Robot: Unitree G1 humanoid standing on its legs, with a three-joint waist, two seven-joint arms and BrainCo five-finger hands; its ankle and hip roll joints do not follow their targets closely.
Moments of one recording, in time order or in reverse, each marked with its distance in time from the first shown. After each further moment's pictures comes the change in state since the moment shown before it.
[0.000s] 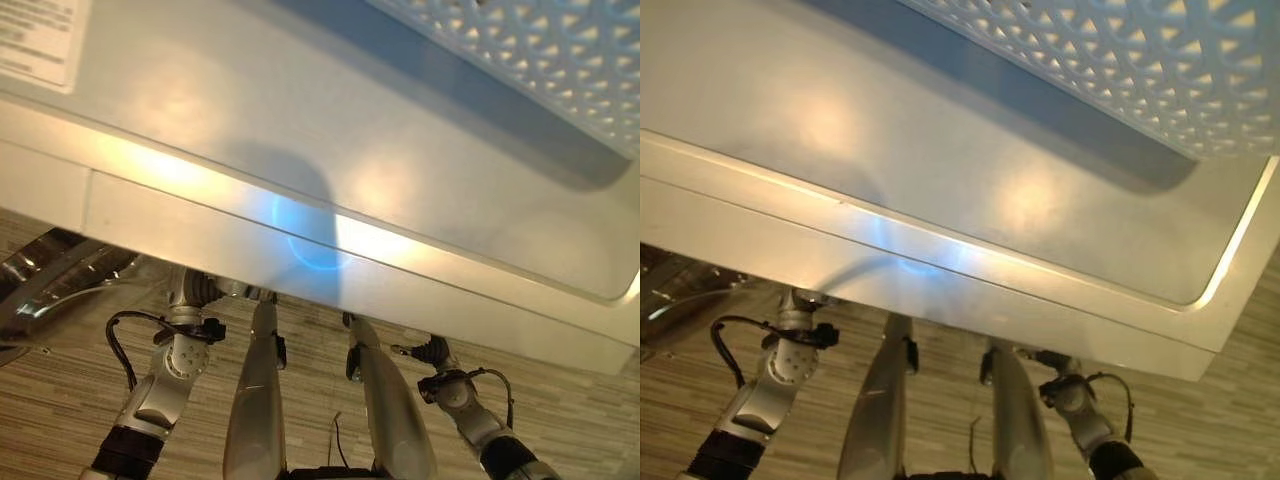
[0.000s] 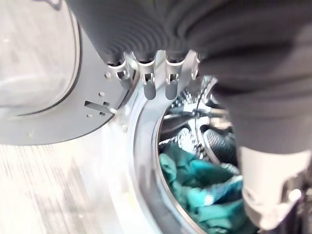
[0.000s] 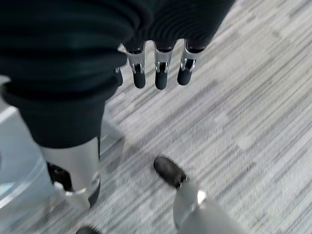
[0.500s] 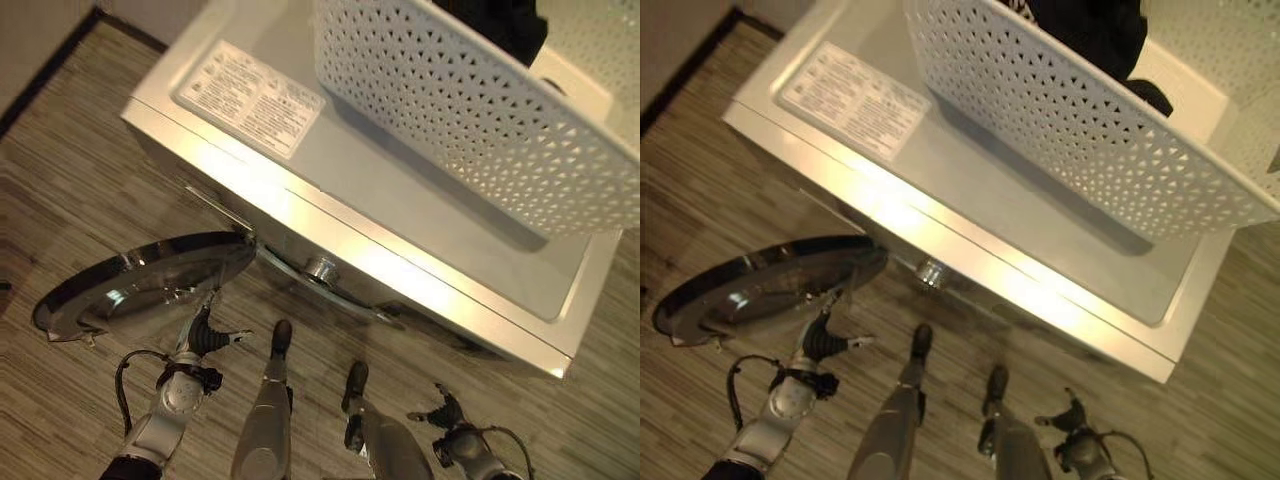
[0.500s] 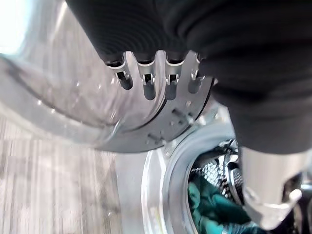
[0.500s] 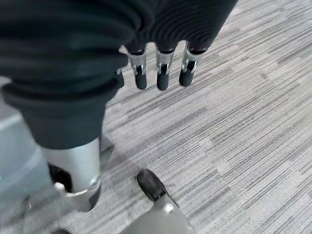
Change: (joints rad) left arm 0.026 -0.016 -0.028 0.313 -0.116 -0.028 -0.112; right arm 0.149 0.029 -0.124 0.288 0.006 0.009 0.091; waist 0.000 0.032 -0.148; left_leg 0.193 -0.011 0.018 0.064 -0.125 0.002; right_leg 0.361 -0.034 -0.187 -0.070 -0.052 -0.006
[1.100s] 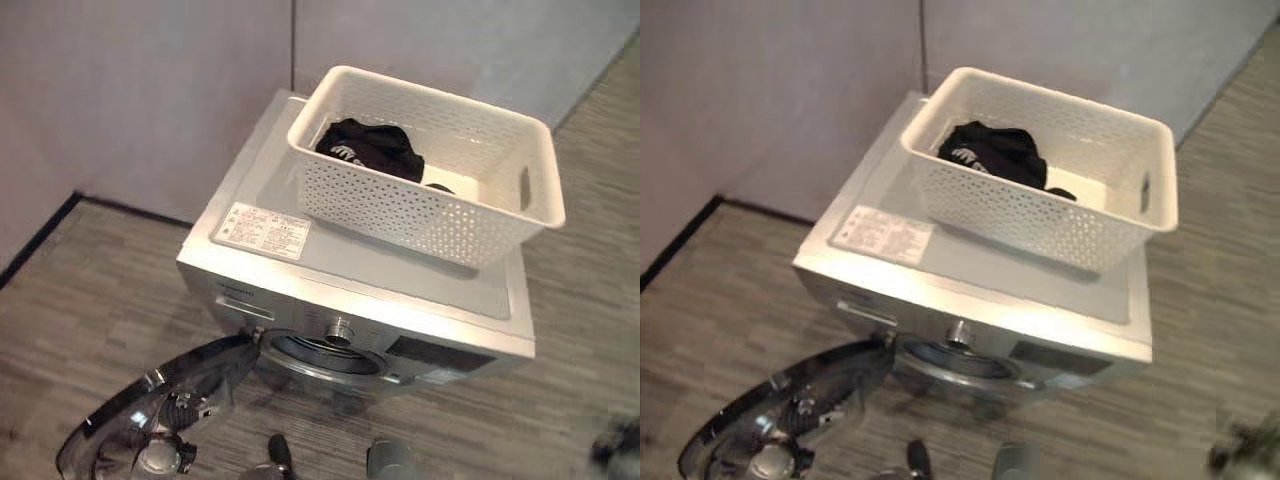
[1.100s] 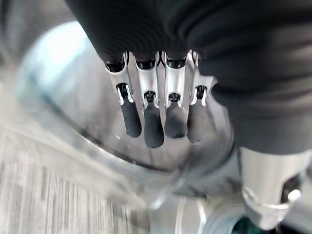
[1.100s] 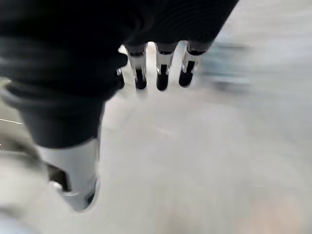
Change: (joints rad) left arm 0.140 -0.118 0.150 0.390 -0.118 0.037 -0.076; right arm 0.191 -0.400 -0.717 -0.588 0.162 0.058 -0.120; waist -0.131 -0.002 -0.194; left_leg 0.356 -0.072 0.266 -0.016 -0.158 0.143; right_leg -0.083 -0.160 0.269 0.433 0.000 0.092
